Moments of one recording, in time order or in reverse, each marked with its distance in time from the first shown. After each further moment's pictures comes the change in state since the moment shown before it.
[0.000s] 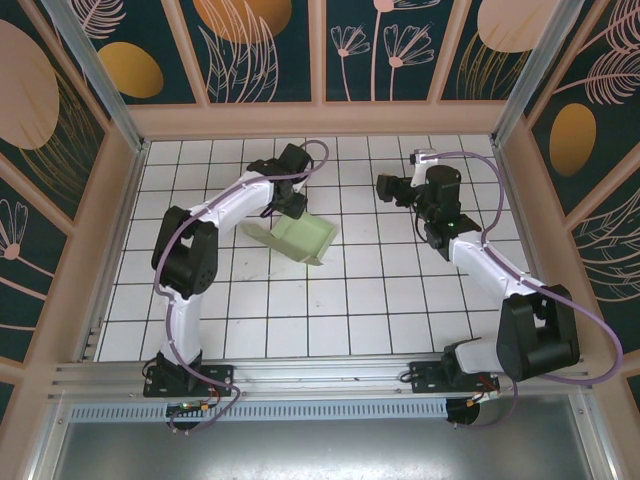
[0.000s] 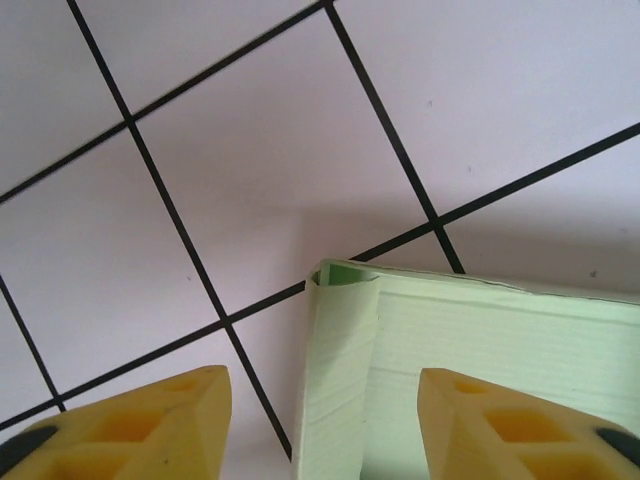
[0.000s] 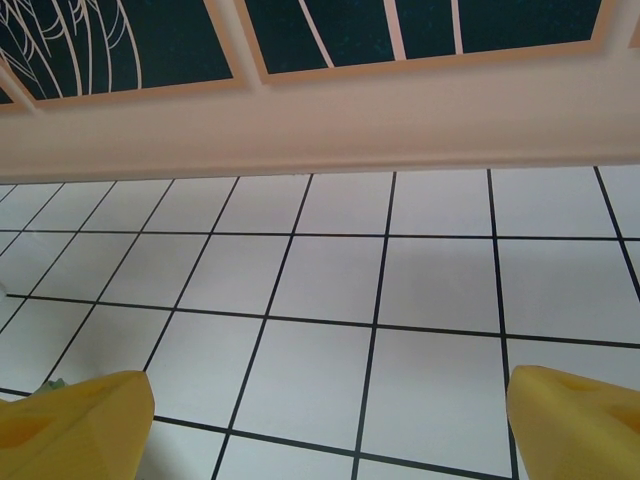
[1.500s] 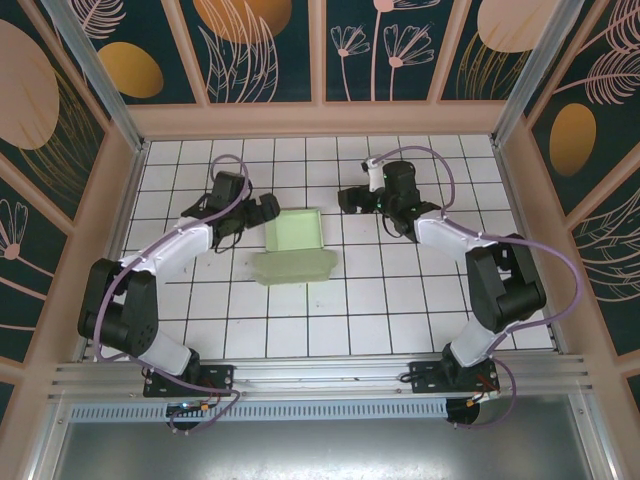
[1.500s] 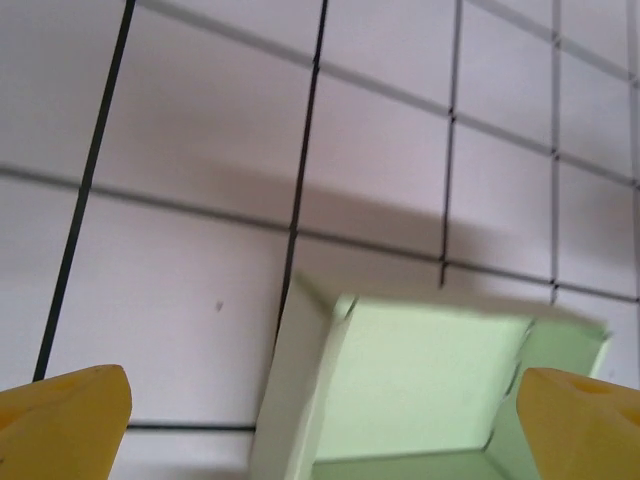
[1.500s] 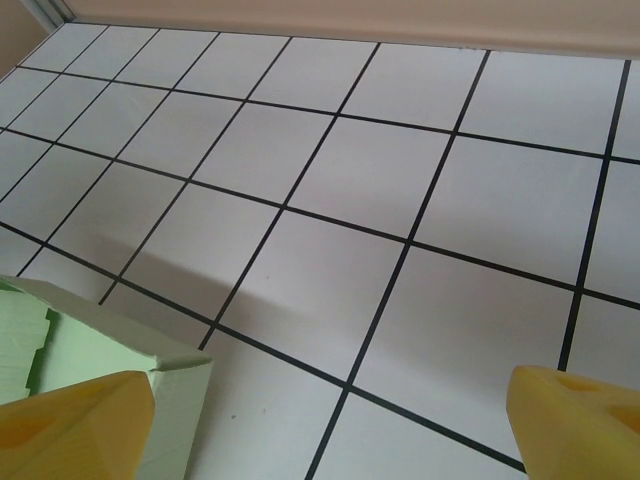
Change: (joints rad) left arm 0.190 -0.517 -0.675 0.504 0.199 -0.582; right arm 0.142 0.307 0.161 -0.037 -0.141 -0.053
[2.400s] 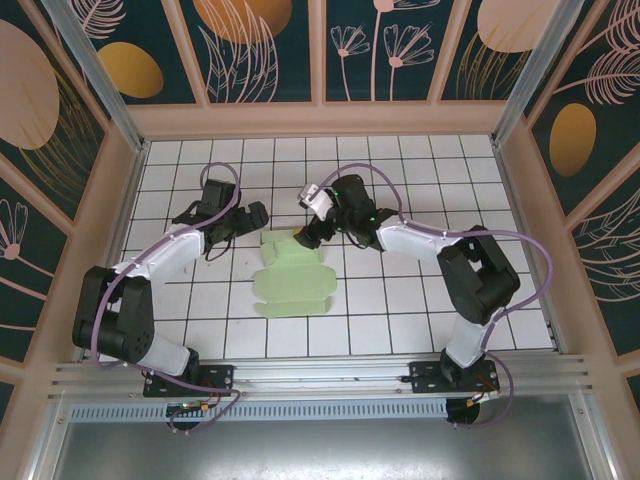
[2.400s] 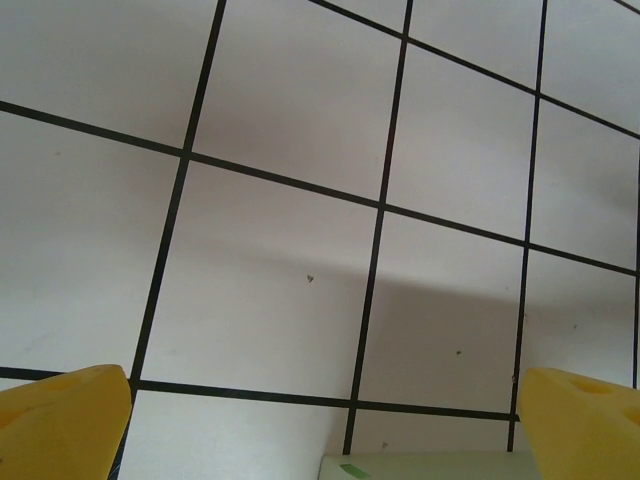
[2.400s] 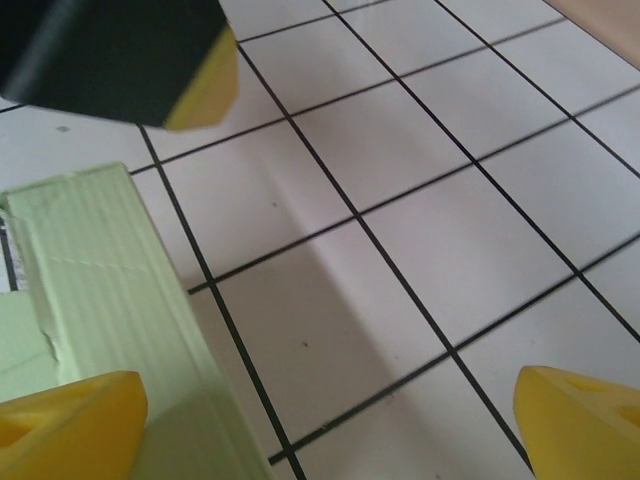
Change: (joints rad) left arm 0.053 -0.048 -0.100 -0.017 -0.006 0.042; right arm 0.270 0.134 0.121 -0.064 -0.132 -0.456
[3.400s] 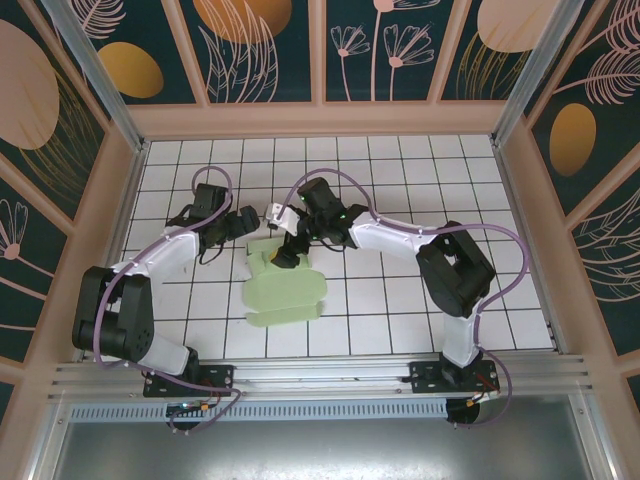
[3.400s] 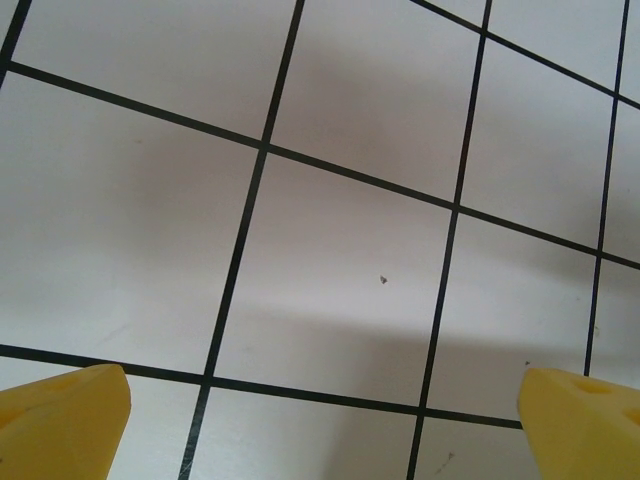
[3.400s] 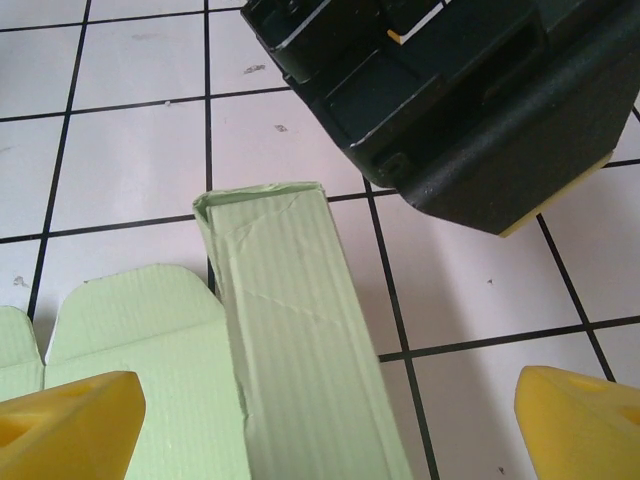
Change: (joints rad) left arm 0.059 0.000 -0.038 0.003 -0.001 0.026; right arm 0.122 0.114 0.197 -0.217 -0.177 -0.146
